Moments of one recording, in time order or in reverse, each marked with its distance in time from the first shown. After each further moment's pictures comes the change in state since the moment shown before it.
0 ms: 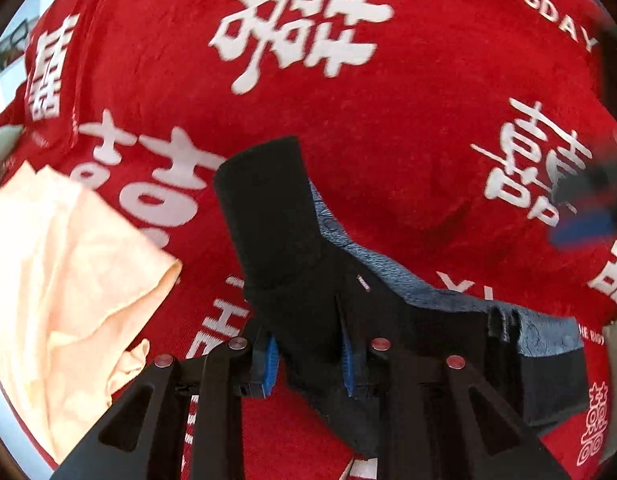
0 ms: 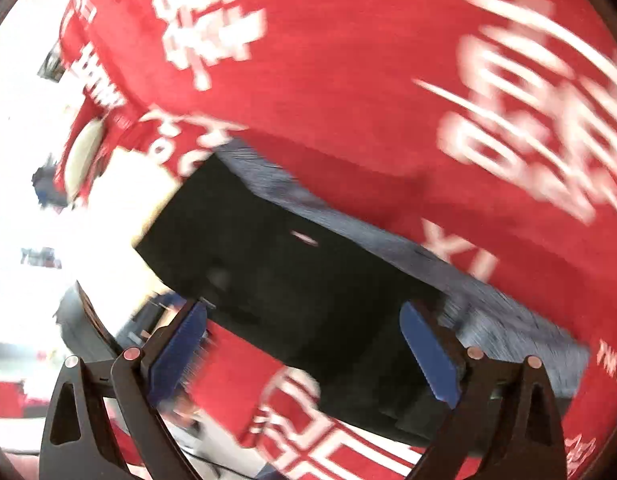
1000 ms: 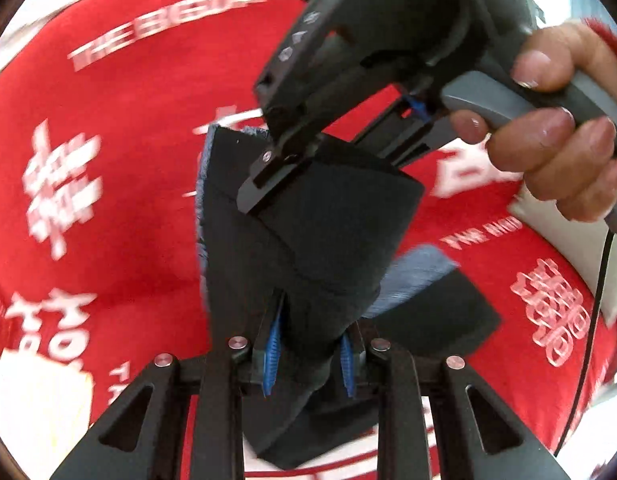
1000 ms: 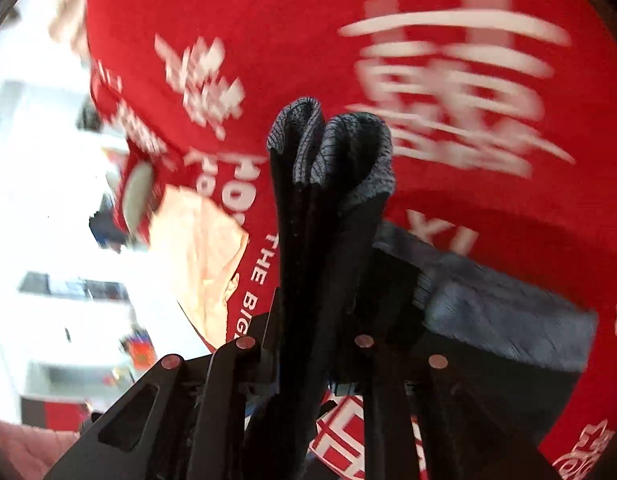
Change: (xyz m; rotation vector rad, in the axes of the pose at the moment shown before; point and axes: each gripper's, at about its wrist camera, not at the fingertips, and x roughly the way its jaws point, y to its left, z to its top) left arm -0.090 -0.226 -0.037 0.591 -0.068 -0.270; right arm -0.093 -0.114 -0.081 0.161 -0.151 0.252
